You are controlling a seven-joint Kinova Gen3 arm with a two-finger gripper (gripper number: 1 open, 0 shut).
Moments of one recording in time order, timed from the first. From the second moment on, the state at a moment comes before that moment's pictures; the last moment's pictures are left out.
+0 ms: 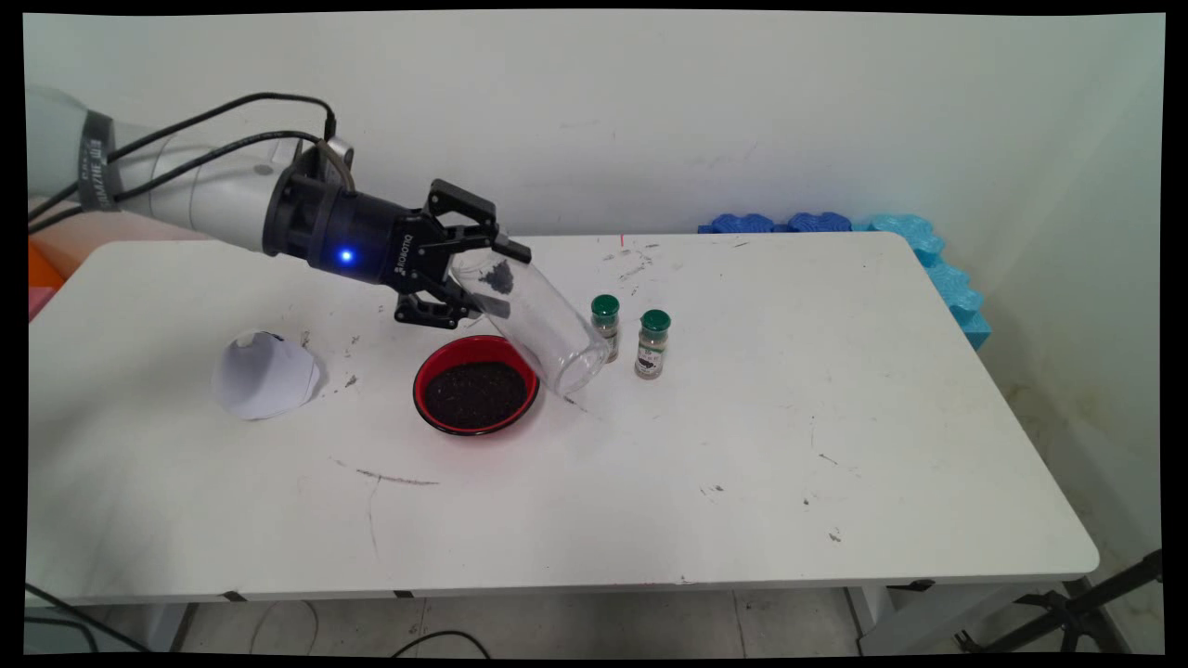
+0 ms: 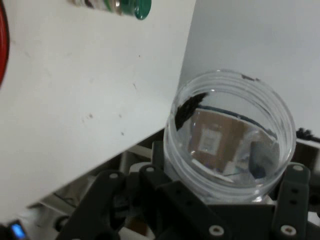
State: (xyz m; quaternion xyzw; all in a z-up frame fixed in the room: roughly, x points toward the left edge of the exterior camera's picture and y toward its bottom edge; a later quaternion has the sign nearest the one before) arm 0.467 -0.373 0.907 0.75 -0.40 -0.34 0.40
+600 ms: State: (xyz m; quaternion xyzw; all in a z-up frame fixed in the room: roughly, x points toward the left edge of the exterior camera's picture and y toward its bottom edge) arm 0.459 -0.375 0.938 0.64 -0.59 -0.19 0.44
